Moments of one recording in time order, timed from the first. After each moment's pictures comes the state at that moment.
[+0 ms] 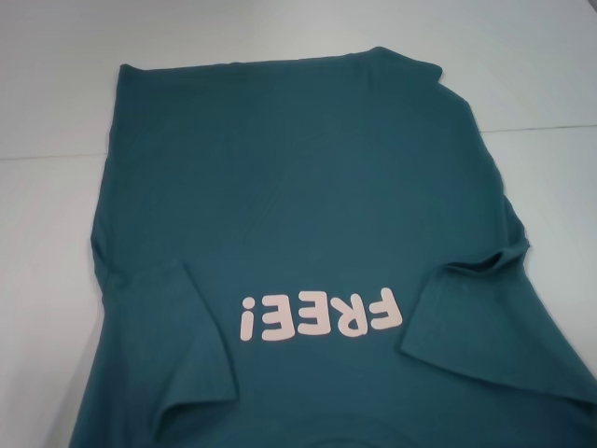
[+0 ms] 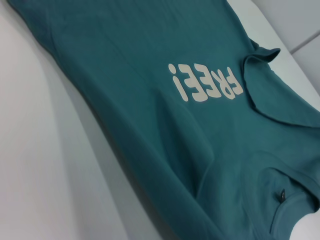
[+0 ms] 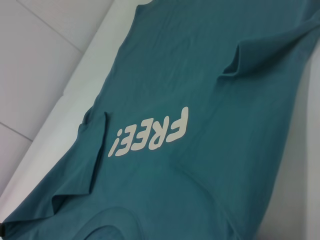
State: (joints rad) left arm -0.35 -2.08 0.38 0.94 2.52 1.87 -1.86; right arm 0.18 1.93 -0.34 -0.58 -2.26 -1.73 1.73
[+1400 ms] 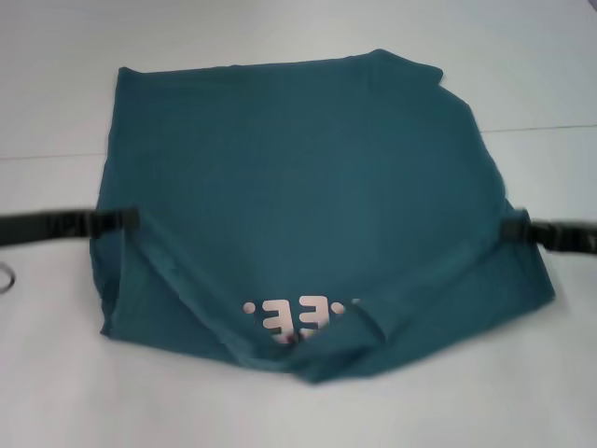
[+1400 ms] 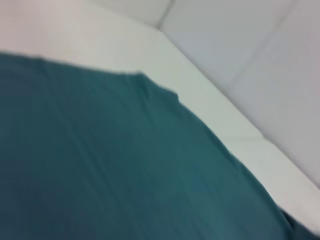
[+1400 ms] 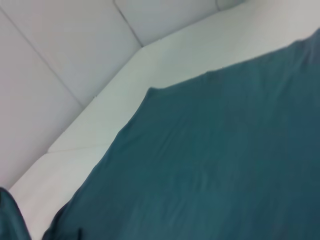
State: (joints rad) left arm -0.73 -2.01 0.34 0.67 2.35 1.45 -1.93; right arm 0.58 1.96 -0.29 -0.54 -2.24 -1.41 1.76
